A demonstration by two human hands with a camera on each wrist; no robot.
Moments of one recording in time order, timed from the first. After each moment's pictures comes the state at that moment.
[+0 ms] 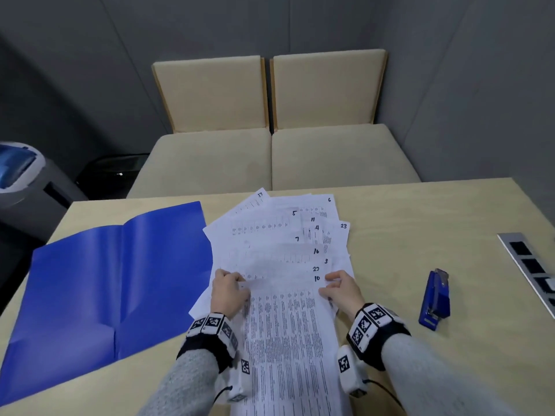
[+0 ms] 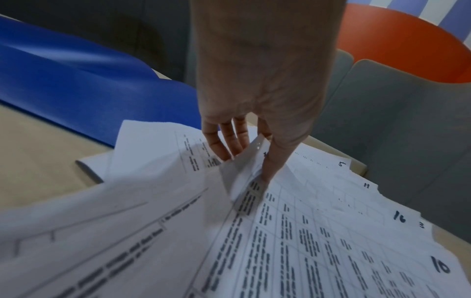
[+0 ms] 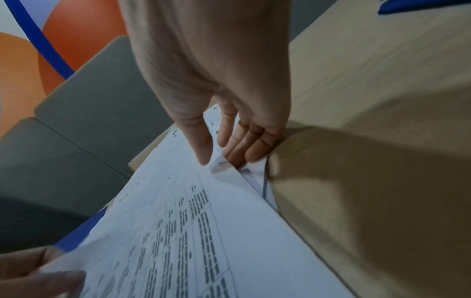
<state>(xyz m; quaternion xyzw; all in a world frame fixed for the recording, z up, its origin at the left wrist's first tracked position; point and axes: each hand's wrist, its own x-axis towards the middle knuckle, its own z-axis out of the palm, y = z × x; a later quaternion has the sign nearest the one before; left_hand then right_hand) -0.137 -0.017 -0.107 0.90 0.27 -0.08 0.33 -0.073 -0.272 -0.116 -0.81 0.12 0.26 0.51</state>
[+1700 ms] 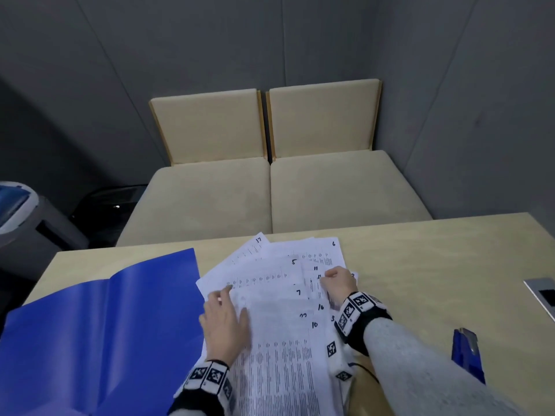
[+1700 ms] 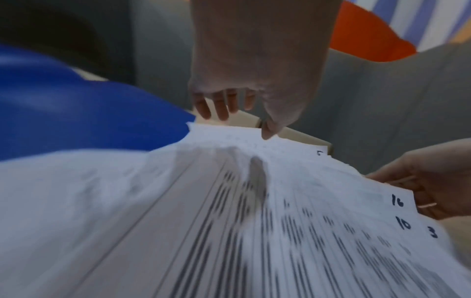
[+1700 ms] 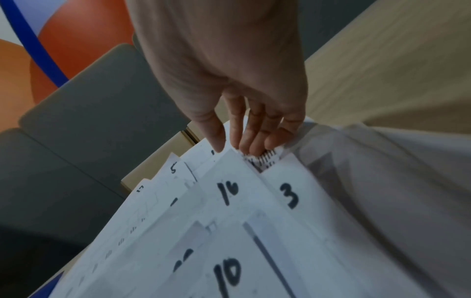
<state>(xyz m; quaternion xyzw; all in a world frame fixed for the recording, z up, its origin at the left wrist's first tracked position) -0.079 -0.009 -0.091 0.95 0.23 0.06 0.20 0.065 -0.224 -0.099 -0.86 0.14 0.21 0.44</state>
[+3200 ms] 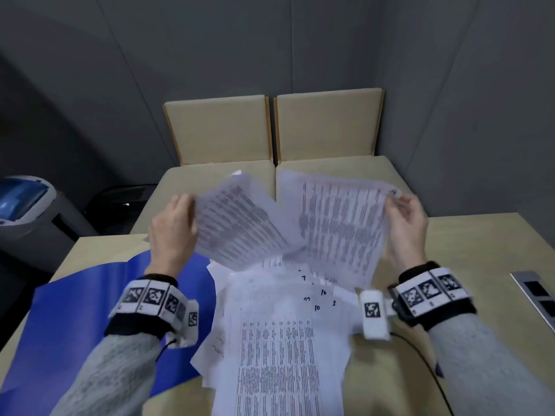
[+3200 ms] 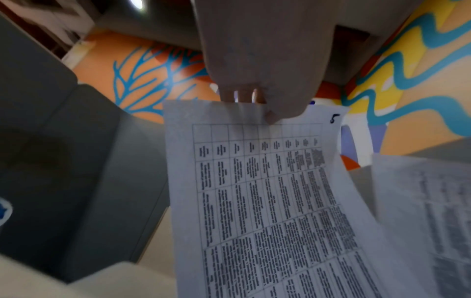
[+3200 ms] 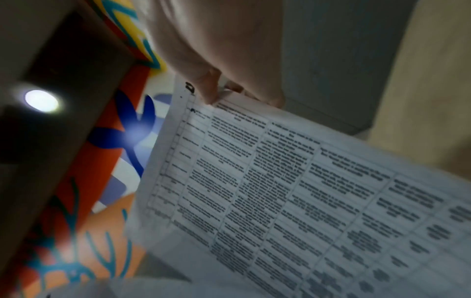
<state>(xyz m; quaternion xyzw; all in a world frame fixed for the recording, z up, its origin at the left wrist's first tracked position) -0.059 0.063 0.090 0.94 0.11 0.30 0.09 0.040 -0.286 0.066 -0.66 0.06 -0.16 0.73</state>
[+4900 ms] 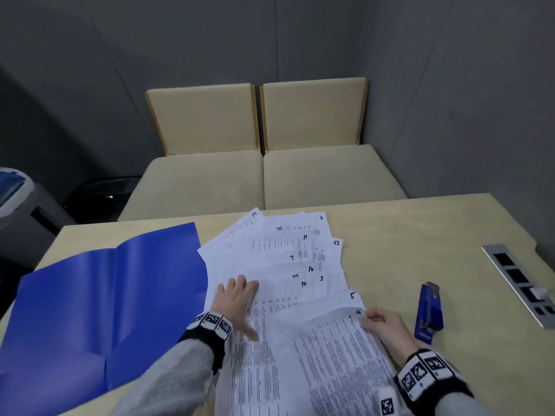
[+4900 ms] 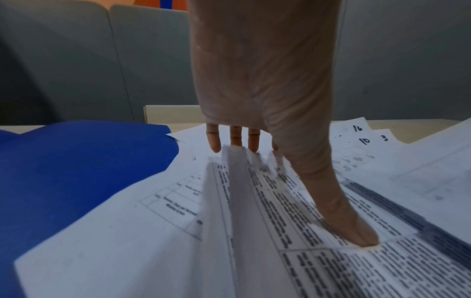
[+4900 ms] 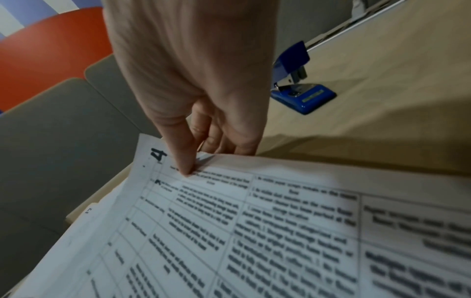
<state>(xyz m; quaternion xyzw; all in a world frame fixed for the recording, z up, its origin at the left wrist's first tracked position) -0.113 -0.014 -0.090 0.97 -0.04 -0.22 -0.03 -0.102 -0.356 -0.105 -0.77 0.18 0.21 0.57</state>
